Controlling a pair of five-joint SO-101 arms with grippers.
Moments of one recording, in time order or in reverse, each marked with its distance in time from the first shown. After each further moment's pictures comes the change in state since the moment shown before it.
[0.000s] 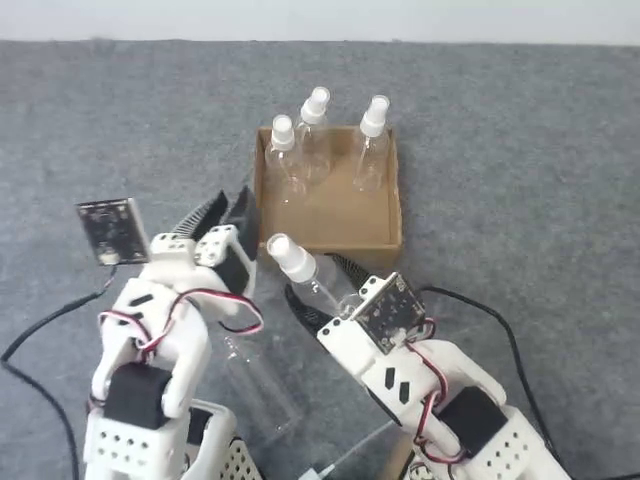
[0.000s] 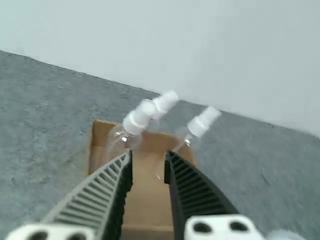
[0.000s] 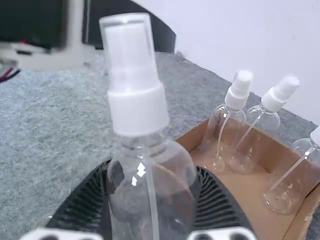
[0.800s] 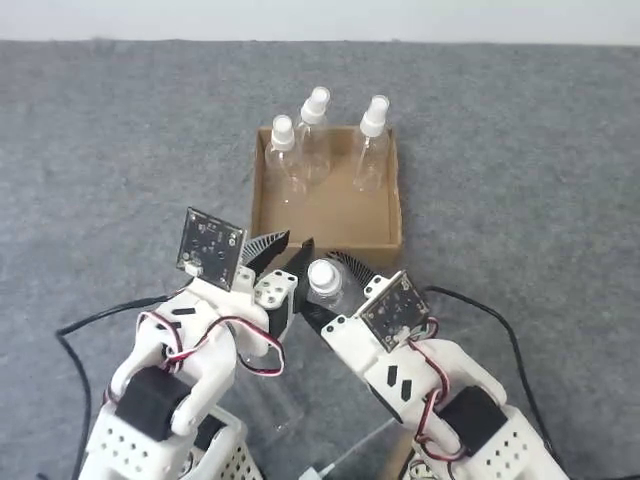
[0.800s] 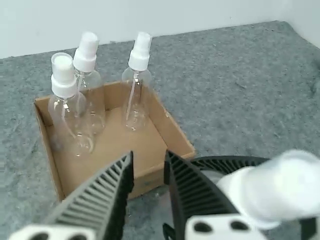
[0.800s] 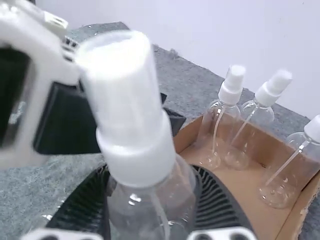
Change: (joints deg) left arm 15.6 -0.9 -0.1 9.4 -15.0; right arm 1.1 -0.9 1.4 0.0 -0.1
